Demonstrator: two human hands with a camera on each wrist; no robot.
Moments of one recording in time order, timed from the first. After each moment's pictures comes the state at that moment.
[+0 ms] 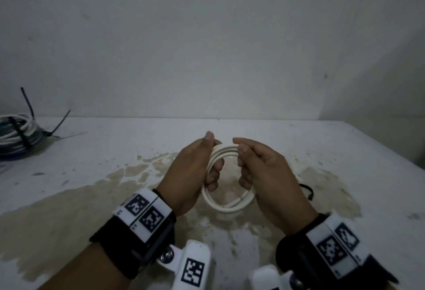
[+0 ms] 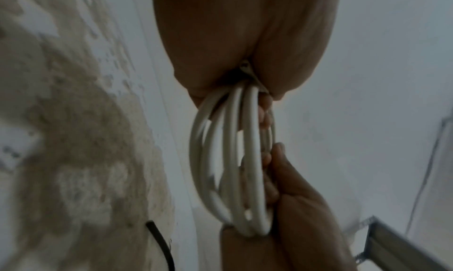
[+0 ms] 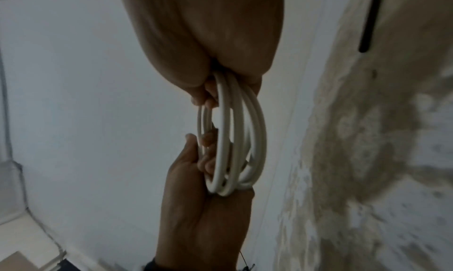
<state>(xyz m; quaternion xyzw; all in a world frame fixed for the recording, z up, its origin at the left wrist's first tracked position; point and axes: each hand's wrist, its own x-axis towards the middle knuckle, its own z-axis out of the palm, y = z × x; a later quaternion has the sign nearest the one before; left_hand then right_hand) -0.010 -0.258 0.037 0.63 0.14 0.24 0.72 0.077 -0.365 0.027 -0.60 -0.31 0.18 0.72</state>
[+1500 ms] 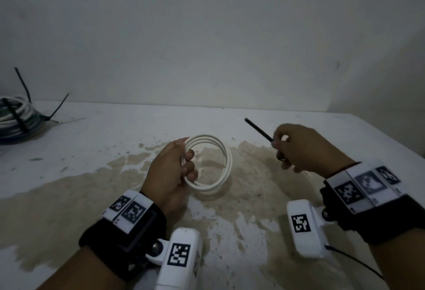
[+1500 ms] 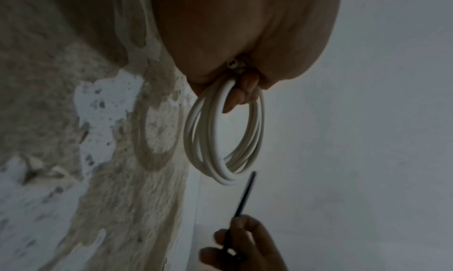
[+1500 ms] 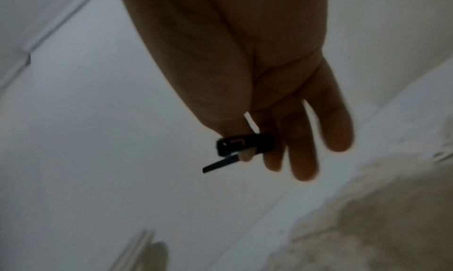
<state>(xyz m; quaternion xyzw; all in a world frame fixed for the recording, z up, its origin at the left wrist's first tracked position) -0.014 -0.220 -0.006 0.42 0.20 0.34 0.82 0.157 -0.374 0.051 -0.89 -0.36 0.08 0.27</state>
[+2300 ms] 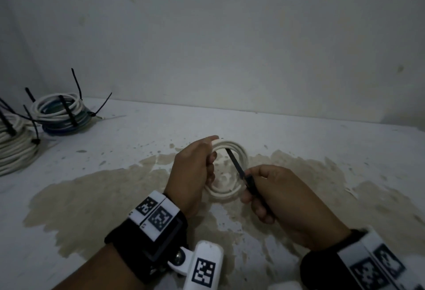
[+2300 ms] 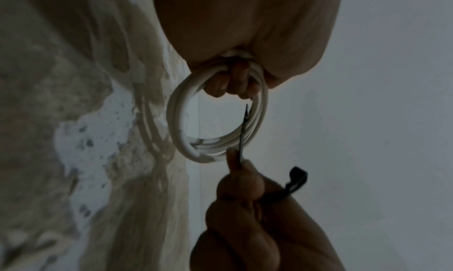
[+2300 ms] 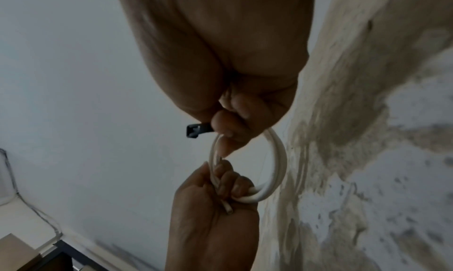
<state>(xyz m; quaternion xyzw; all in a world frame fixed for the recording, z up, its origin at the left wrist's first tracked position) -0.019 -0.213 -0.004 0.55 0.27 0.40 0.68 0.070 -0.338 0.016 -0.70 -0.31 0.36 0.54</state>
